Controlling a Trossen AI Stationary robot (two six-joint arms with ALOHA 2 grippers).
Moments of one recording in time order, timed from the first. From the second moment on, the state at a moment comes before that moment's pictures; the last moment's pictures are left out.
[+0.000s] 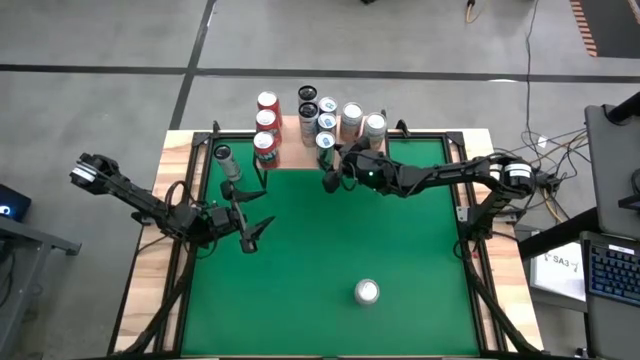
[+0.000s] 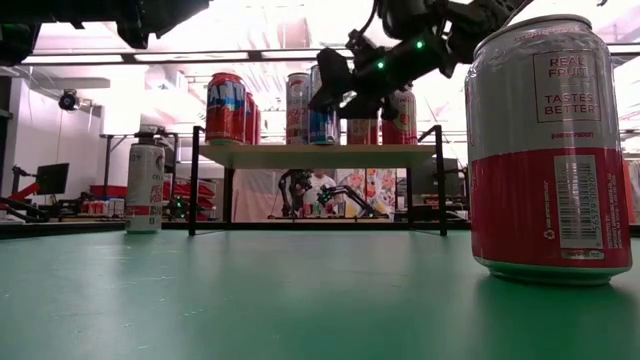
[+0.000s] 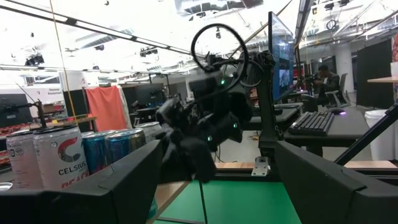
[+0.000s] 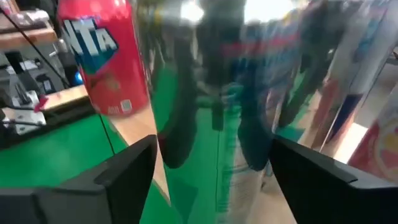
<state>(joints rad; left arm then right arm) -0.44 0.99 0.28 1.10 -0.75 0.38 -0.21 1.65 1.00 0.43 0.42 0.15</state>
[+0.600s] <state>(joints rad) -0.44 0.99 0.28 1.09 -0.75 0.38 -0.21 1.52 1.00 0.36 0.42 0.15</state>
